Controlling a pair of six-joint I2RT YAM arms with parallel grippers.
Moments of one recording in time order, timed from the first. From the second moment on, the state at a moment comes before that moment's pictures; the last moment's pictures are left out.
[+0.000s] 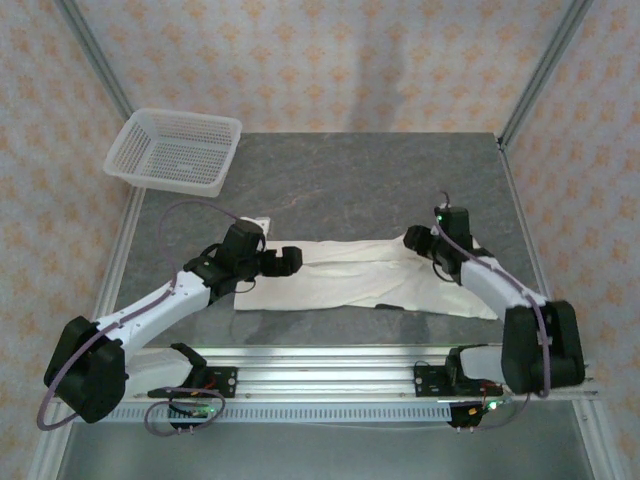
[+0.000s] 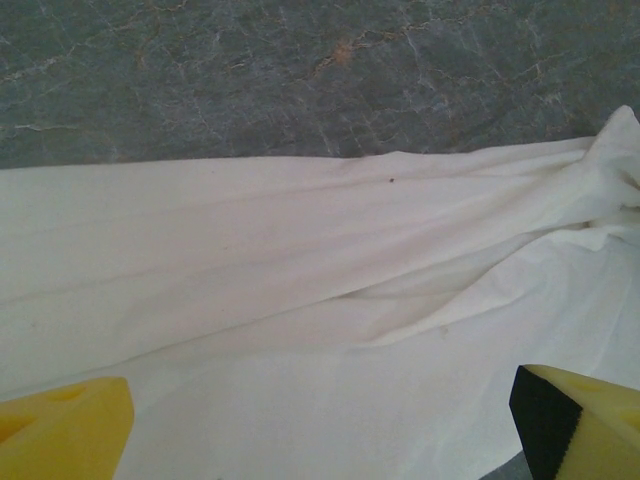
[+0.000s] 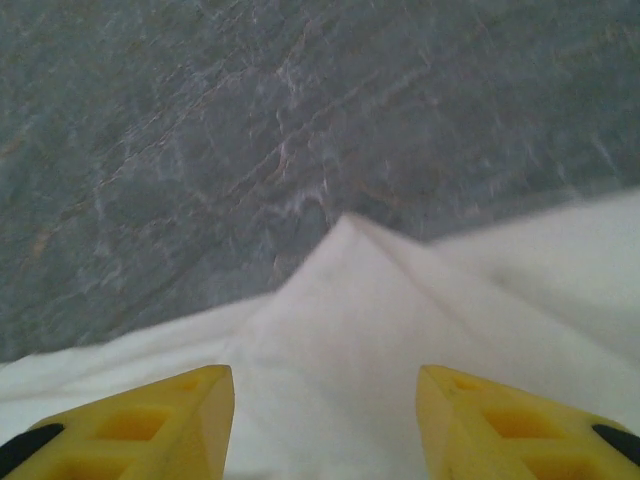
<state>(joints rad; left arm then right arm) -0.51 1.16 0.67 -0.28 0.07 -0.54 0.12 1.33 0.65 -0.12 -0.15 0.45</state>
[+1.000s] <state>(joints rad) -0.52 1.06 0.65 -0.28 0.13 -0.54 0.14 1.74 1.01 -0.38 -0.06 0.45</state>
